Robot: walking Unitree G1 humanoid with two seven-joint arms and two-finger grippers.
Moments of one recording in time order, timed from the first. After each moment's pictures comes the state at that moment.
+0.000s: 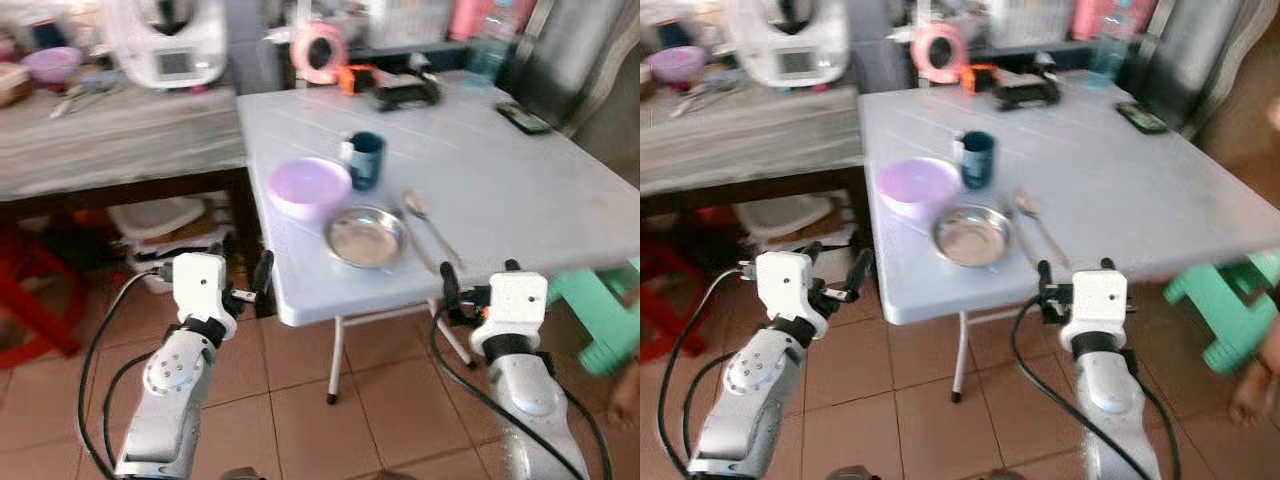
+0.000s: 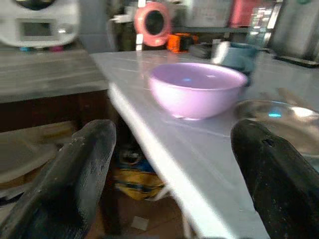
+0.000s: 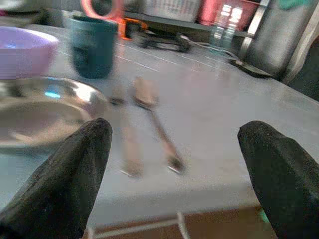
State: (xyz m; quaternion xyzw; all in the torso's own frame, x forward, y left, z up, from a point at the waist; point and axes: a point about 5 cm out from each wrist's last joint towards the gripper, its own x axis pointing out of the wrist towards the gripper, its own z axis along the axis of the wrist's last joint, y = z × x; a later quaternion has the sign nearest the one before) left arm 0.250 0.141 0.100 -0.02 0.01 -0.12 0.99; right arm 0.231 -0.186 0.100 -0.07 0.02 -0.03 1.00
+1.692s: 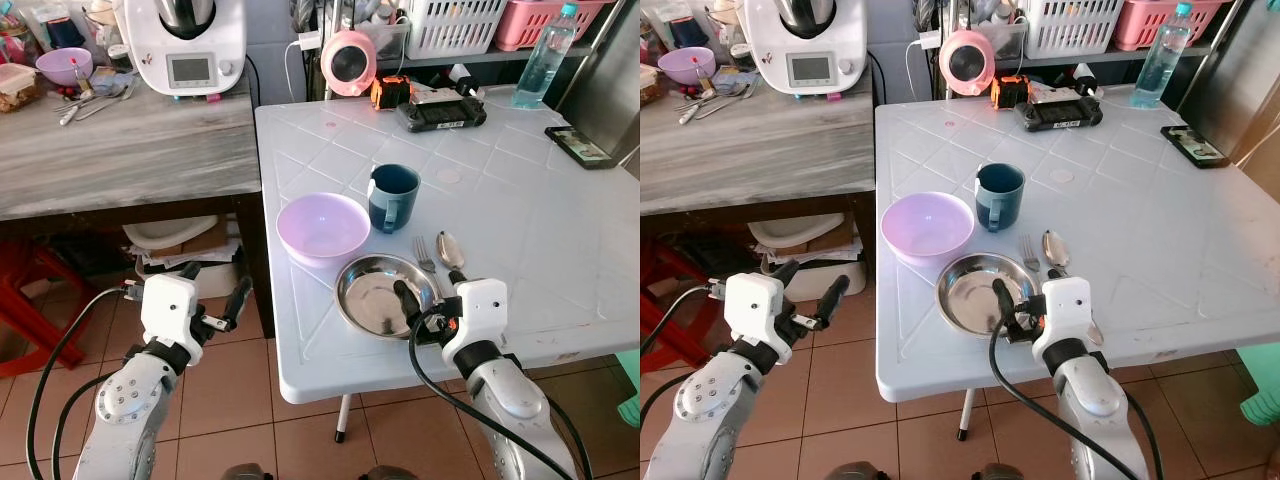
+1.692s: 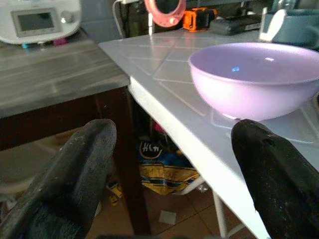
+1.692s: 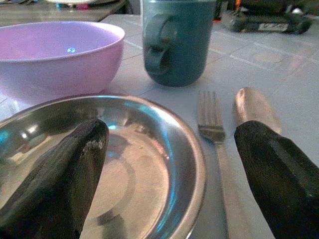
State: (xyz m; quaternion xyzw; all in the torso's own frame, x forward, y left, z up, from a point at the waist) left arm 0.225 0.172 0.094 0.03 0.03 -0.17 0.99; right arm 0.226 -0.164 0.087 -0.01 0.07 0.11 0.99
